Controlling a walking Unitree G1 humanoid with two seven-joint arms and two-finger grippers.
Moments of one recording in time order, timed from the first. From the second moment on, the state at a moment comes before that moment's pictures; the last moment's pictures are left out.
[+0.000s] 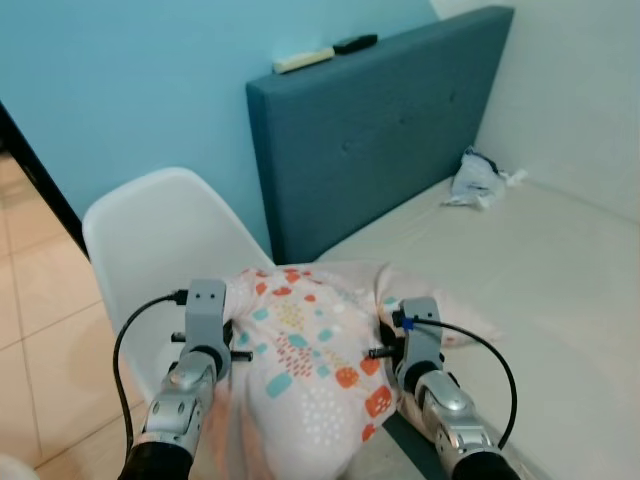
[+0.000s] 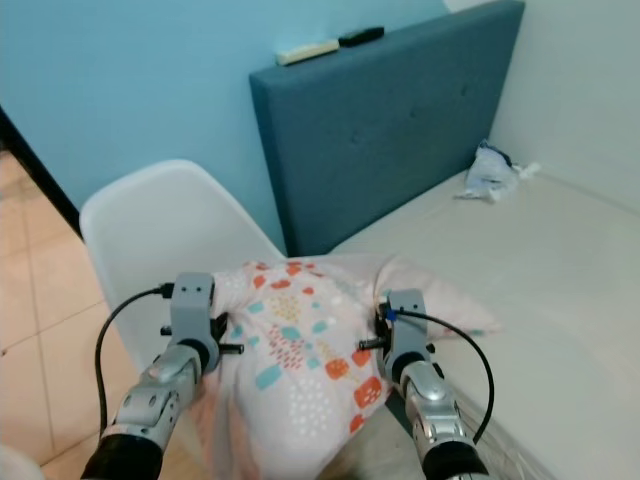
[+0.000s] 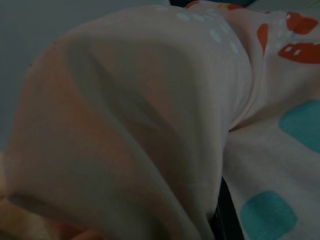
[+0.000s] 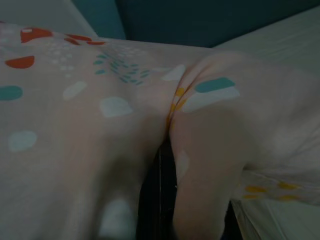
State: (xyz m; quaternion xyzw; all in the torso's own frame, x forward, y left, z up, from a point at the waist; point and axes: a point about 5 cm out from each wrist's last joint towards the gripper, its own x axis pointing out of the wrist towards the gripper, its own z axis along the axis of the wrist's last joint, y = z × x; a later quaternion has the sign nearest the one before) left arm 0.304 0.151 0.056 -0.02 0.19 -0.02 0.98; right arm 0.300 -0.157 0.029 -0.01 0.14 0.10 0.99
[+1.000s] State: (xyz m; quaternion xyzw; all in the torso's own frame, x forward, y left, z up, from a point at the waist) left arm 0.309 0.137 0.065 -0.01 0.21 -0.05 0.98; right arm 0.305 -0.168 0.036 -0.02 0.13 0.09 0.99
